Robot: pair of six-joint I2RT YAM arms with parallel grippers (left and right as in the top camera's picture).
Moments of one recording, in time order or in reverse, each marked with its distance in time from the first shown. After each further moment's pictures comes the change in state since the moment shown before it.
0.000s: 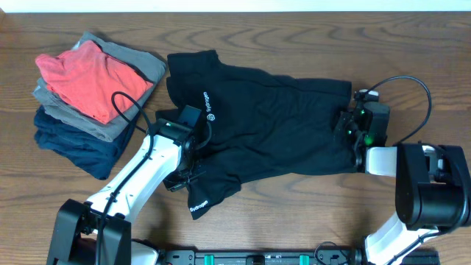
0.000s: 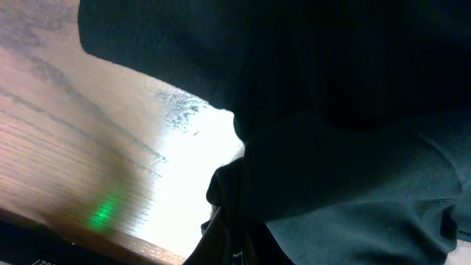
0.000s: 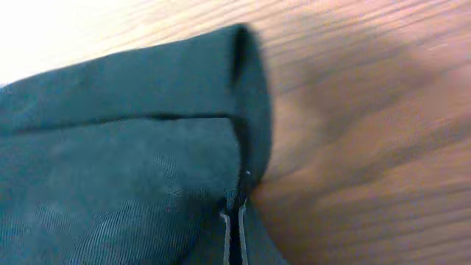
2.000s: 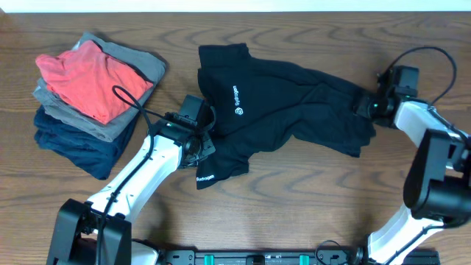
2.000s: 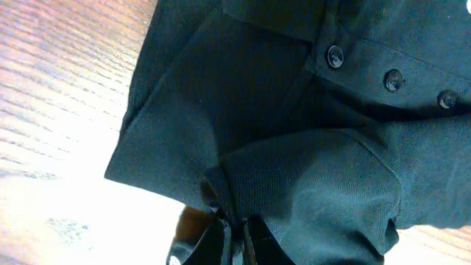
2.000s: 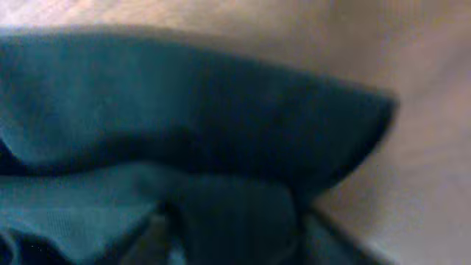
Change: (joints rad) left arm -0.005 0.000 -0.002 0.327 -0.004 0.048; right arm -0.143 0.069 0.502 -0.855 -0.137 -0.009
